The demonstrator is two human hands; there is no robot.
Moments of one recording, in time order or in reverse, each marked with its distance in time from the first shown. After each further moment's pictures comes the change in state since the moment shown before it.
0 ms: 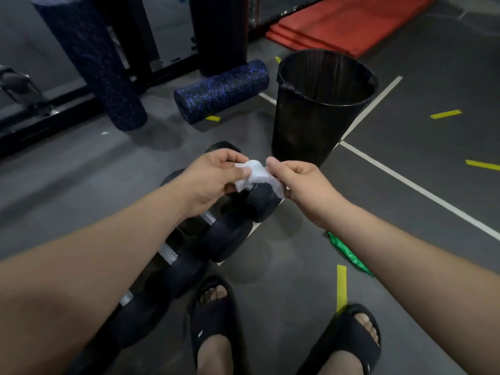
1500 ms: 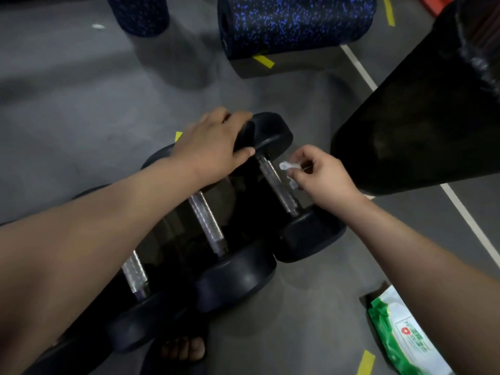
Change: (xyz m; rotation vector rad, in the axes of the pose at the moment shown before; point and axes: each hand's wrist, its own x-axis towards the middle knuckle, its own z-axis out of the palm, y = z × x) left_hand 0.200 -0.119 -0.127 1.129 0.320 0.092; right_hand 0.251 0.114 0.043 -0.692 -0.160 -0.089
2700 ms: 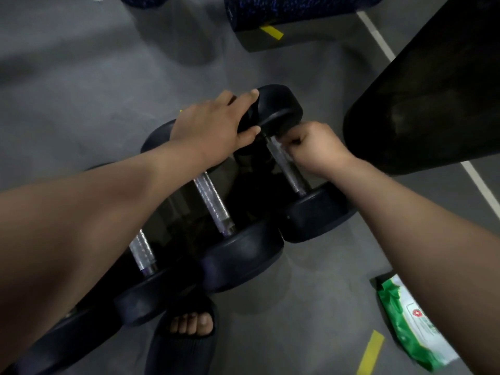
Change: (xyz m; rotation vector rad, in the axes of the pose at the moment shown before) left_hand 0.005 -0.016 0.026 0.211 0.072 0.041; right_hand 0.030 -0.011 0.021 -0.321 -0.127 -0.177
